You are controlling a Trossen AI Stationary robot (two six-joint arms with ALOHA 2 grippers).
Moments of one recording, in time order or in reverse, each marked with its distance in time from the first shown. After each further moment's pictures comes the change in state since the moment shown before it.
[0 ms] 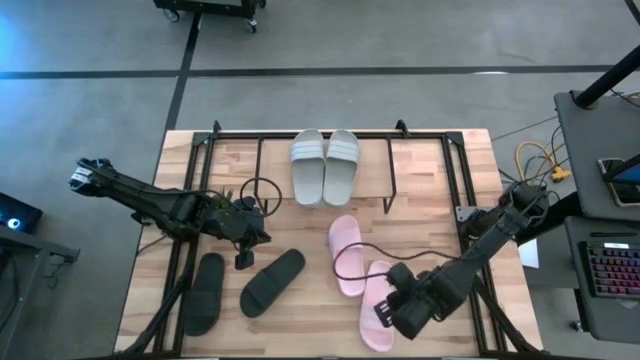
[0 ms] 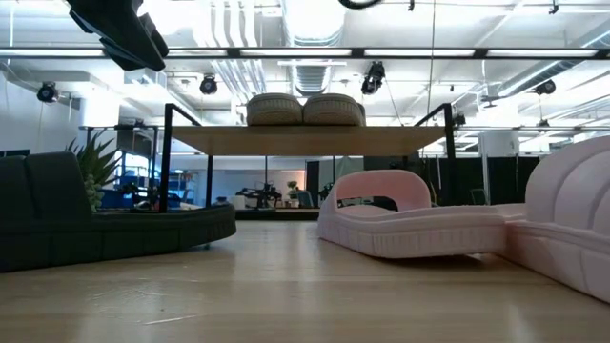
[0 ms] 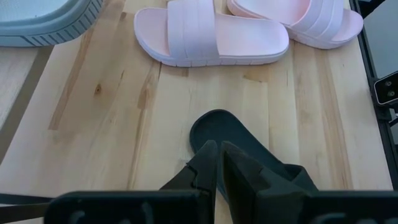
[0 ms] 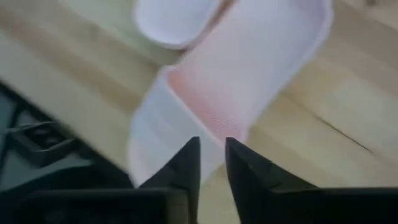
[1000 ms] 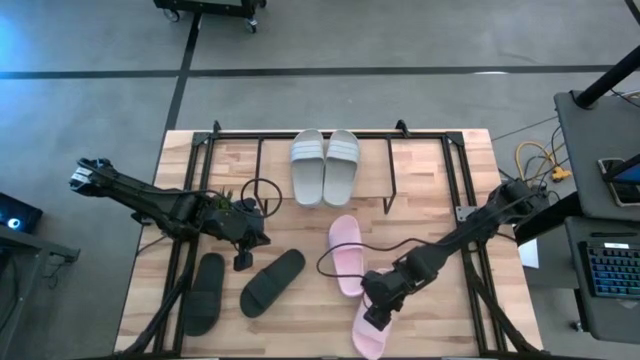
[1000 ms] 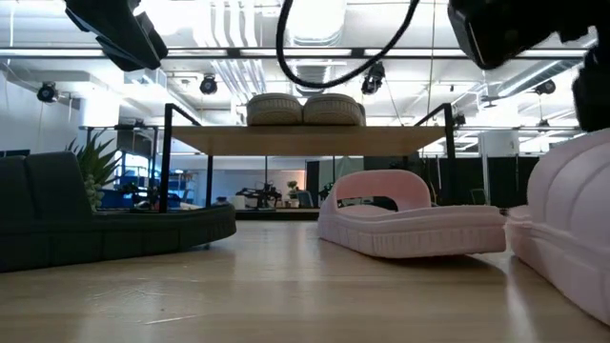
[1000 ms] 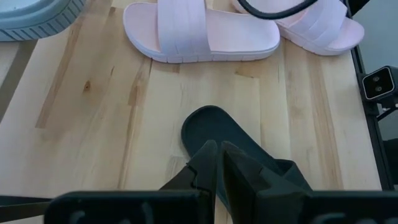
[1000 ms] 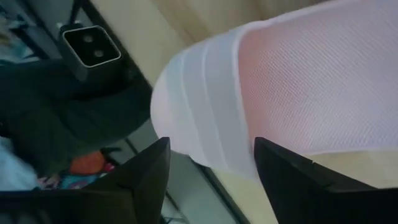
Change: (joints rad) left arm 0.000 0.000 0.000 -0.001 0.036 -0.003; right arm -0.183 0.013 -0.266 0.577 -0.518 -0.410
